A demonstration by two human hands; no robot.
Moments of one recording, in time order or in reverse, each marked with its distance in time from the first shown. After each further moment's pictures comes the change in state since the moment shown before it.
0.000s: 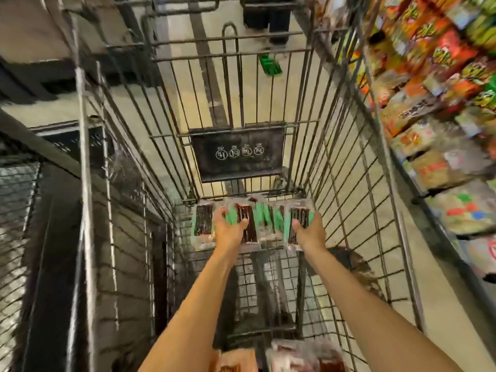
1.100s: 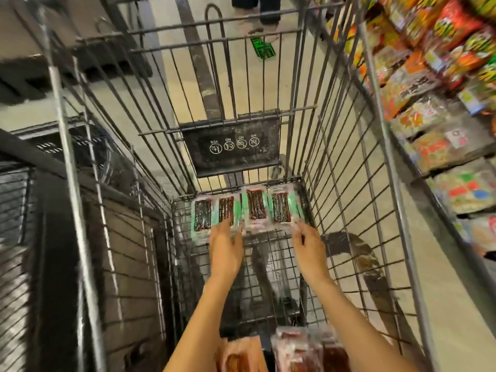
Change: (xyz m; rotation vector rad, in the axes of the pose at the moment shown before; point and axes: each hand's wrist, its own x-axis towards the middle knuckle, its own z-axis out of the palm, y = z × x) left_hand -0.018 -0.025 -0.020 0.761 0.020 0.330; right_hand -0.051 0.025 -0.010 -0.079 -0.112 -0.278
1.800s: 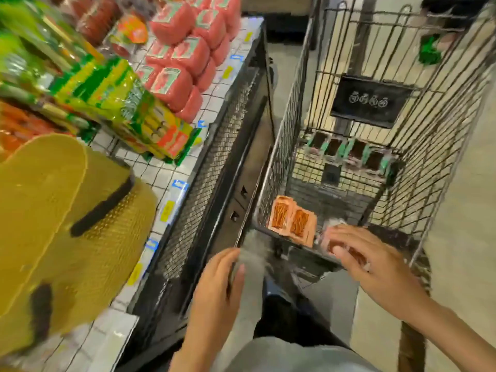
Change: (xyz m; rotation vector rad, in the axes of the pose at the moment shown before) left_hand -0.539 -0.053 -0.121 0.113 0.537 0.093; right_hand -0.355 -0.037 -0.174 -0.248 -0.645 -0.963
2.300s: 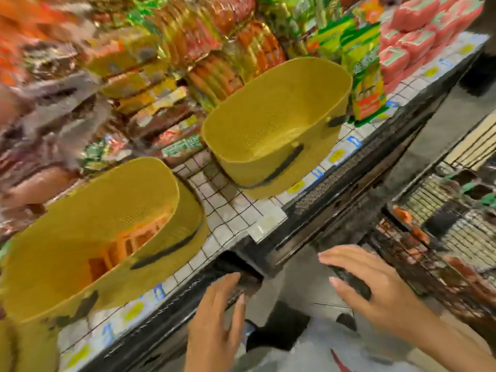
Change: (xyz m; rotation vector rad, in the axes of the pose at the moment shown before) left_hand -0.274 -0.063 -0.123 0.016 0.437 -0.374; right_hand -0.076 -0.191 0.144 -0.008 -0.486 -0.485
